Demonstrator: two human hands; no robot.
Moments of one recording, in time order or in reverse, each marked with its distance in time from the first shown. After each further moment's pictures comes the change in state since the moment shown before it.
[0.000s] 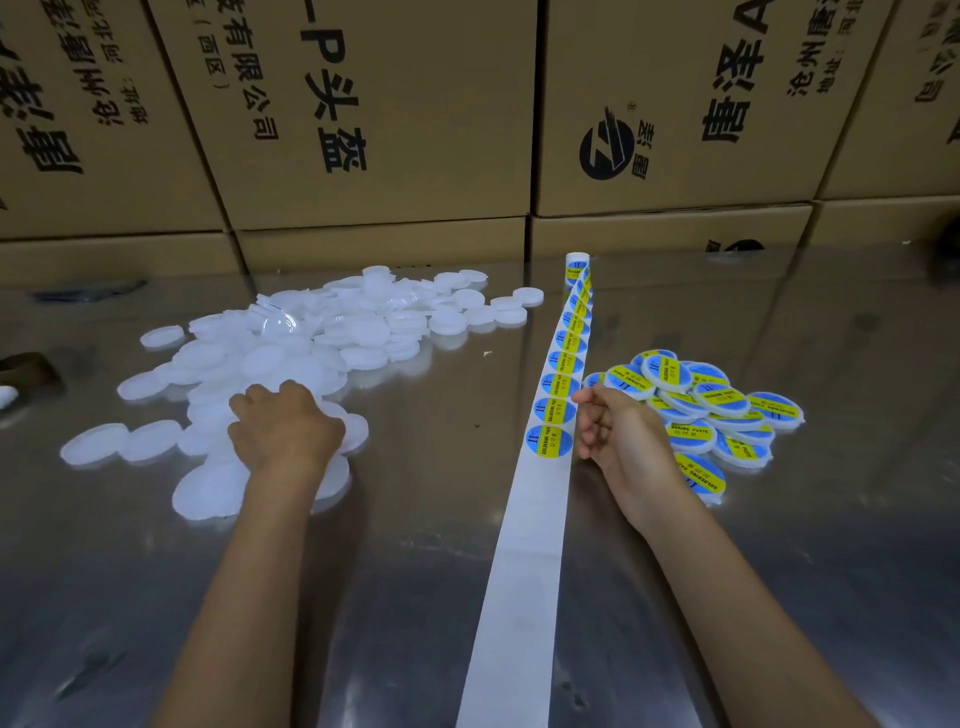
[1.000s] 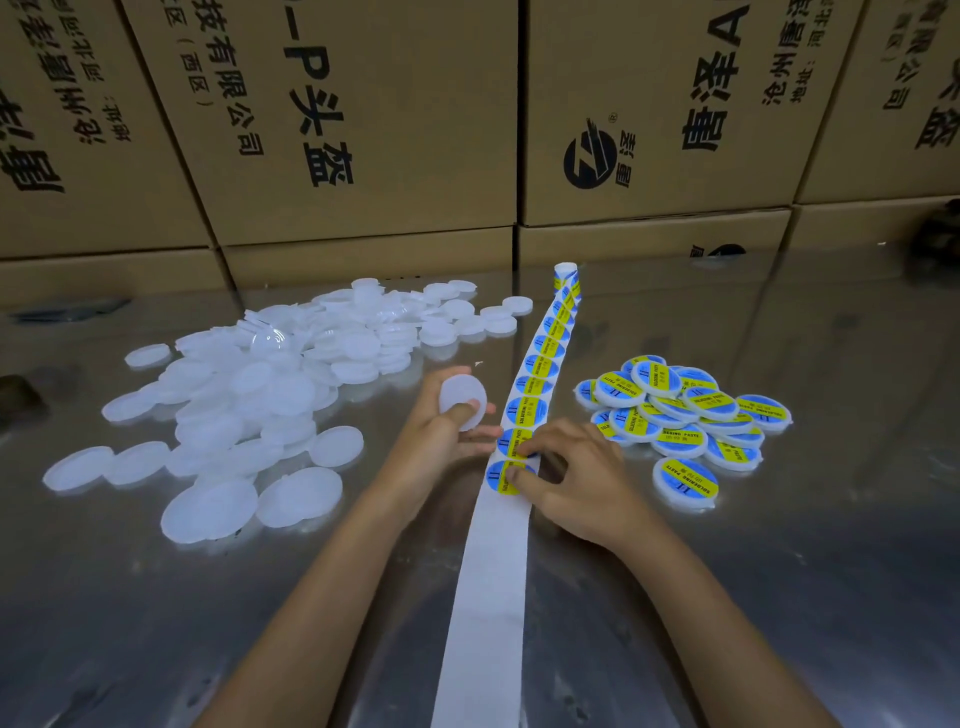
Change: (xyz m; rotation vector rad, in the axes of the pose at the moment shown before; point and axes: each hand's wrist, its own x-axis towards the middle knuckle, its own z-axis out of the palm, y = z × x) left_hand -0.054 0.080 0.031 -1.323 -0.616 0.296; right_hand -0.018 0.026 -0.001 -1.194 -0.159 -0.570
